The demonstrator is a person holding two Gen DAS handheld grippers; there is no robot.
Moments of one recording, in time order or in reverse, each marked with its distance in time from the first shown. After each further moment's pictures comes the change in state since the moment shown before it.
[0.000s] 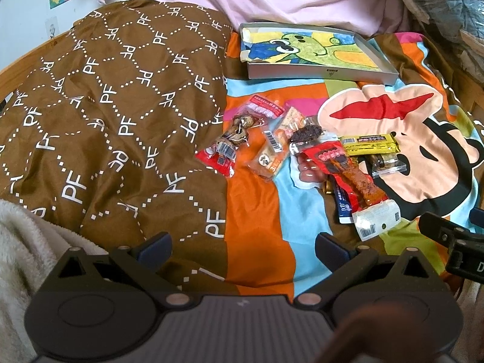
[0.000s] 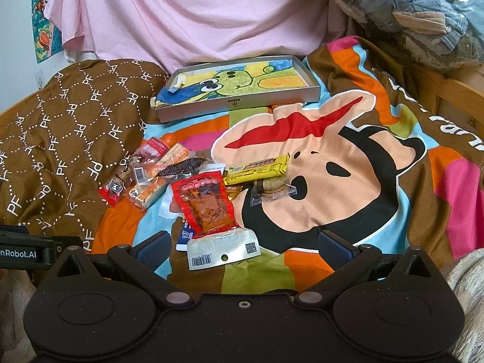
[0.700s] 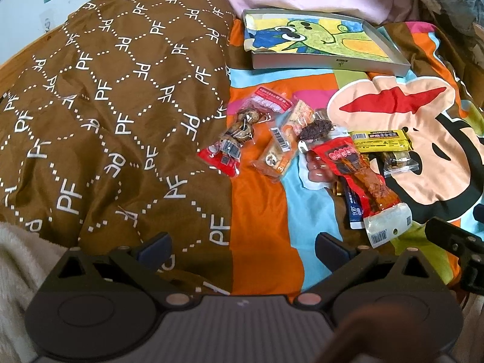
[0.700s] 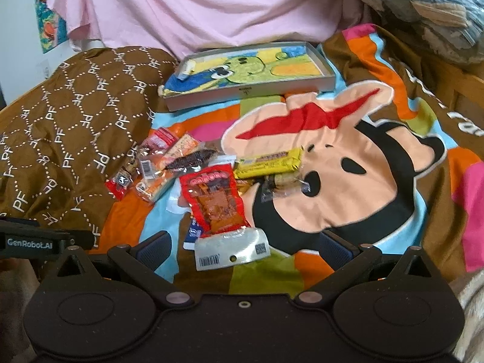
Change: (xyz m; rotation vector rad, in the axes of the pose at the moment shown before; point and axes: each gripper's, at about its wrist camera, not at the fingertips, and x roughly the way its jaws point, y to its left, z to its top) left arm 0.017 0.002 0.022 0.010 0.067 0.014; right arm 0.015 0.001 0.016 -0.039 0.056 0.069
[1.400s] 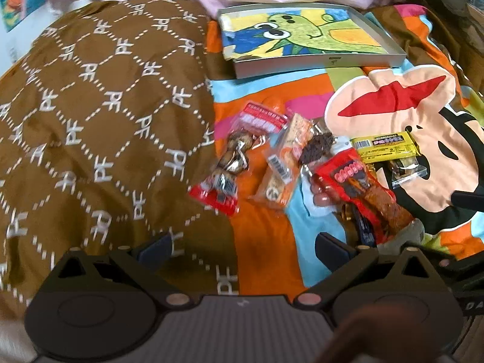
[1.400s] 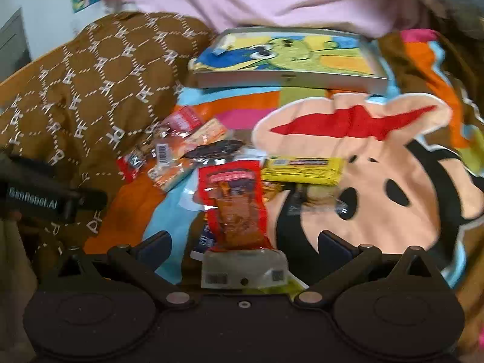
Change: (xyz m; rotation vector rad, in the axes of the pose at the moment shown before) left arm 0.033 0.002 0.056 0.137 0.032 -0.036; right arm 0.055 0.009 0.029 -0.169 0.114 0.103
